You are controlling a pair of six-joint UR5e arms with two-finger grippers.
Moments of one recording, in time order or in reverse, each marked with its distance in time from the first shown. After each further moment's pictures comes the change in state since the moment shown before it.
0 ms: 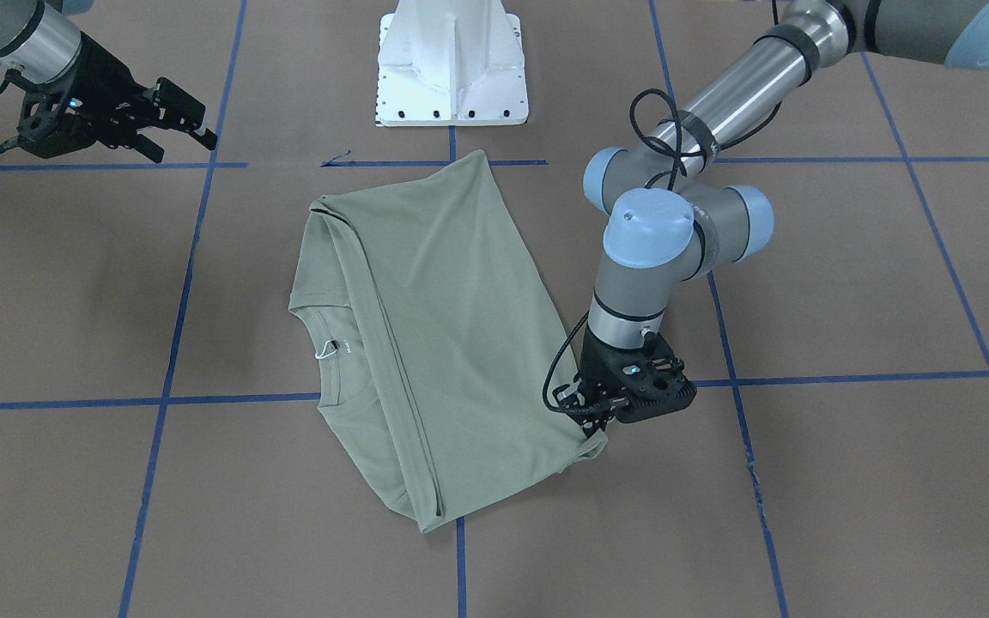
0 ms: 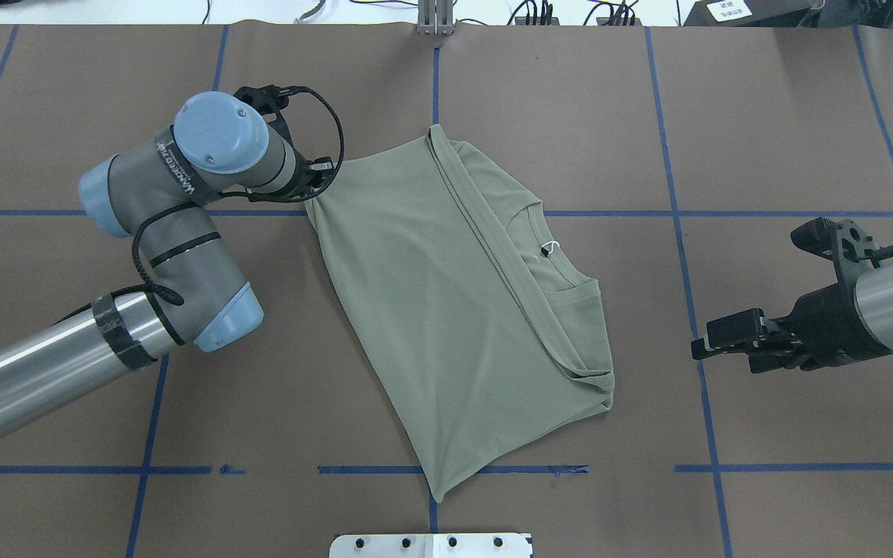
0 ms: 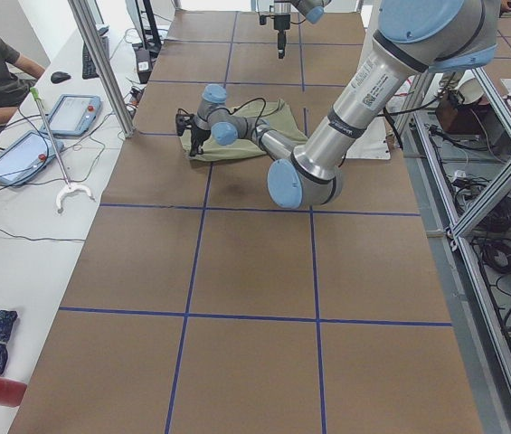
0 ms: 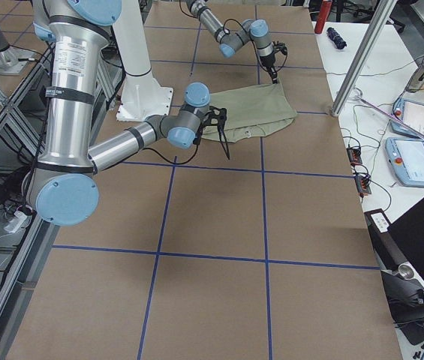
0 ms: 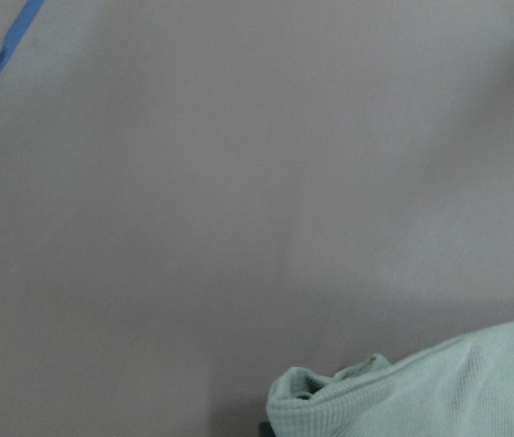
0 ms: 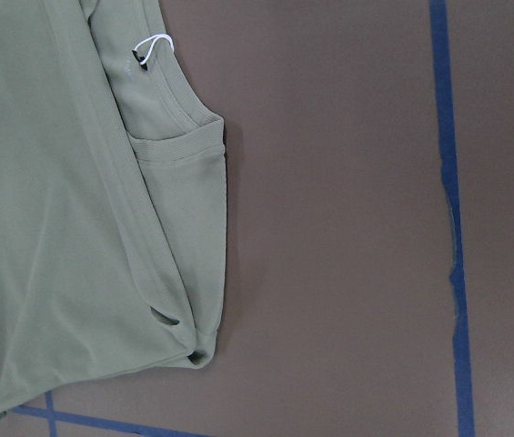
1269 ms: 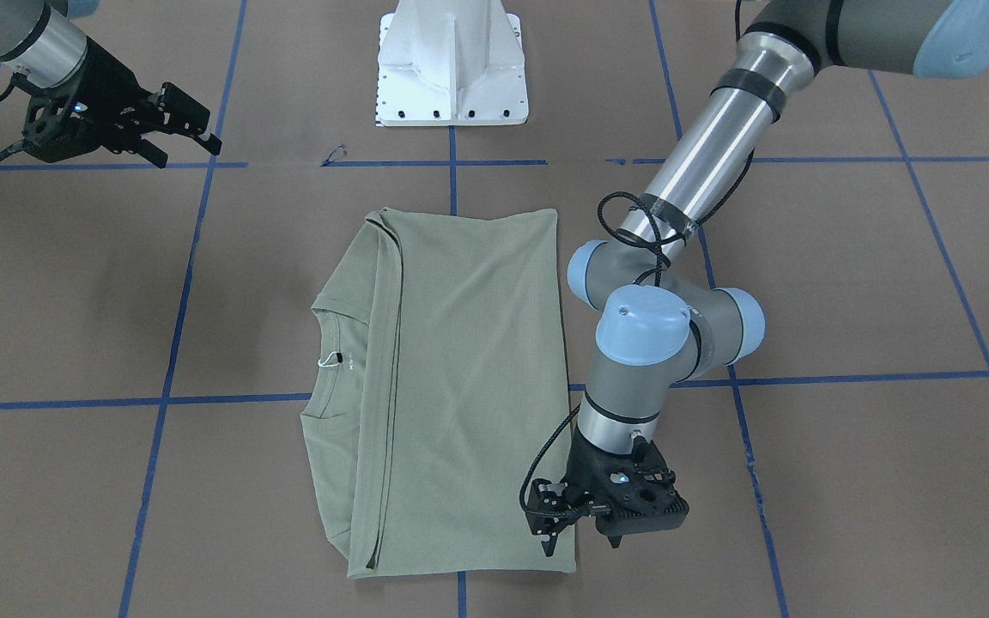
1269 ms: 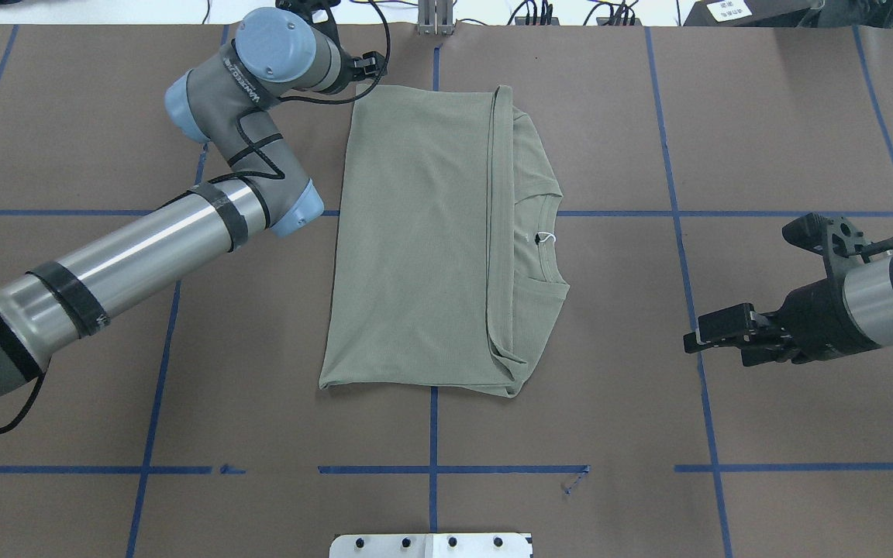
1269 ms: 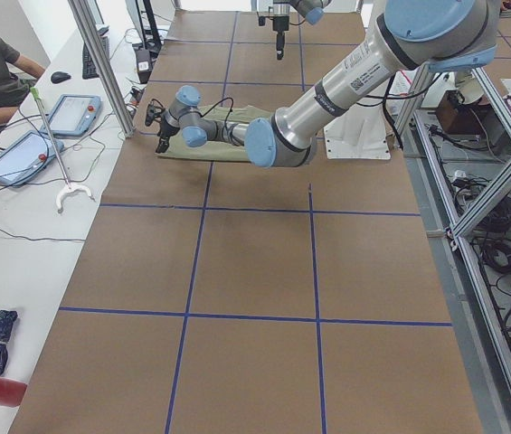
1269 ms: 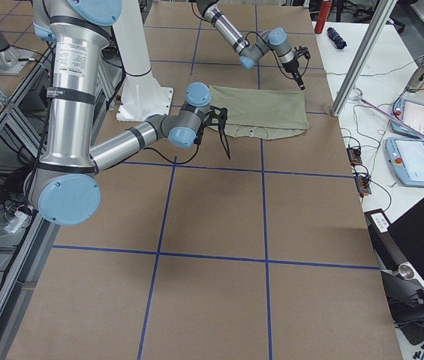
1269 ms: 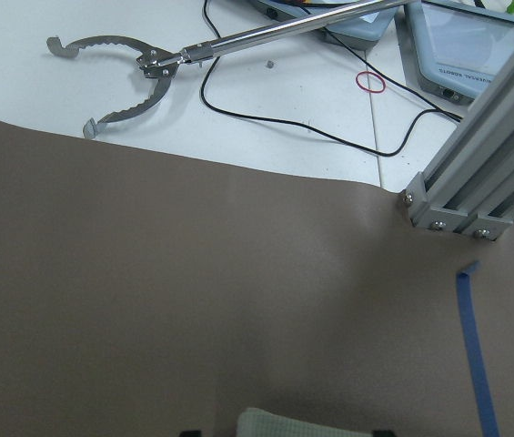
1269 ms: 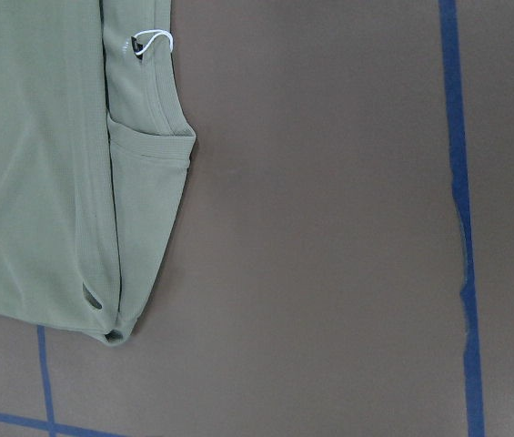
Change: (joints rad) left arm -0.067 -0.179 0.362 -0.298 0.019 0.151; right arm -0.006 0.030 -0.016 -0.008 -0.029 -0.006
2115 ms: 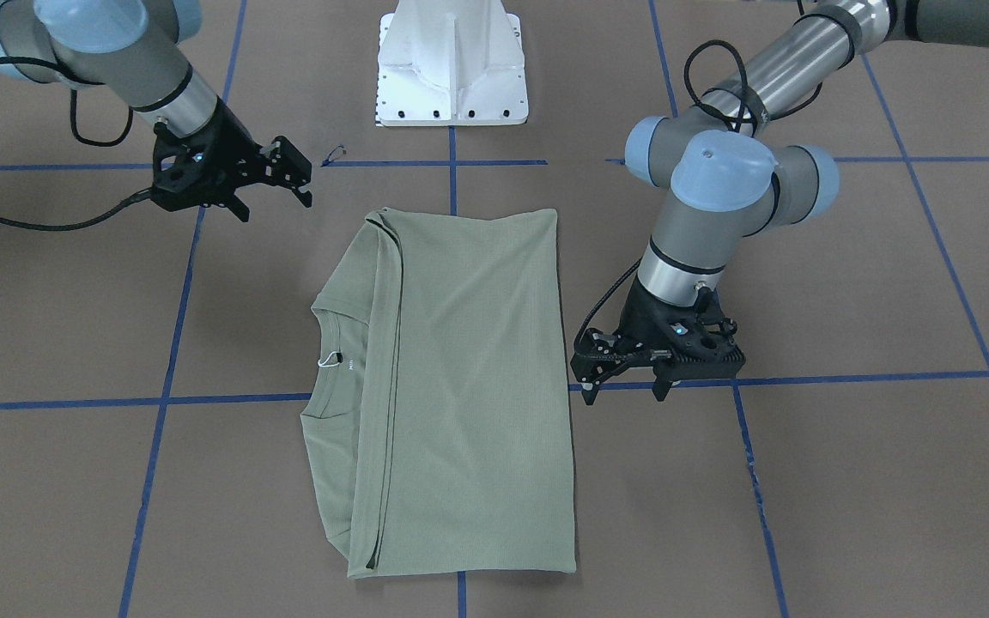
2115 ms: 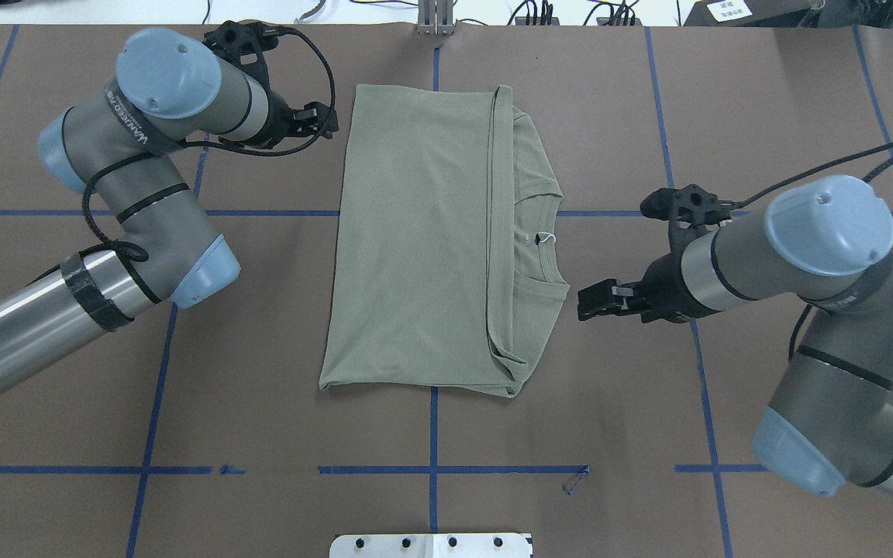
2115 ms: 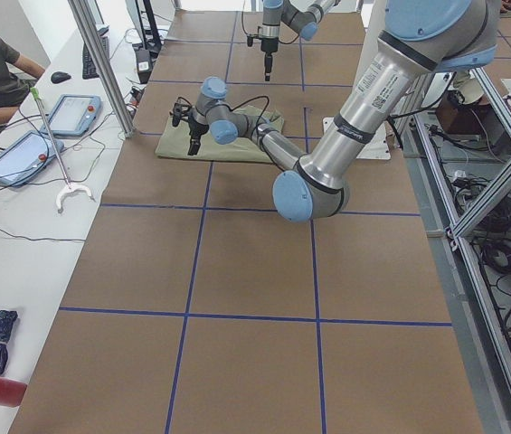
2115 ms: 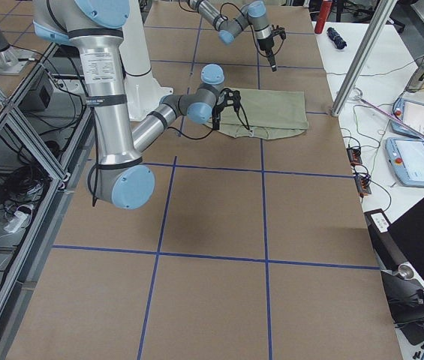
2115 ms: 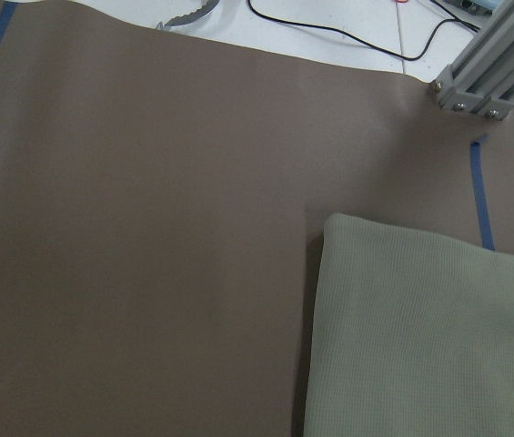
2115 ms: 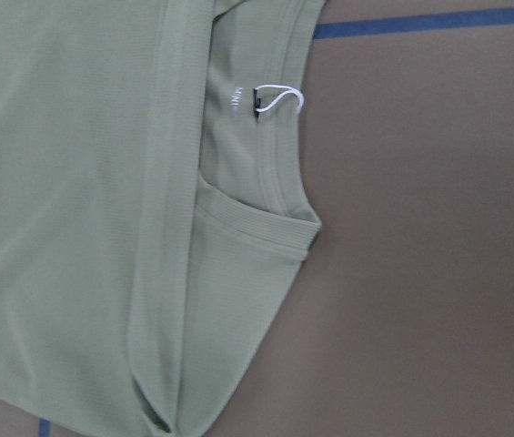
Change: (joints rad) left arm 0.029 0.384 -0.751 0.434 -0.111 0.002; right arm -0.126 0.384 -0.110 -0.356 -0.215 -0.160
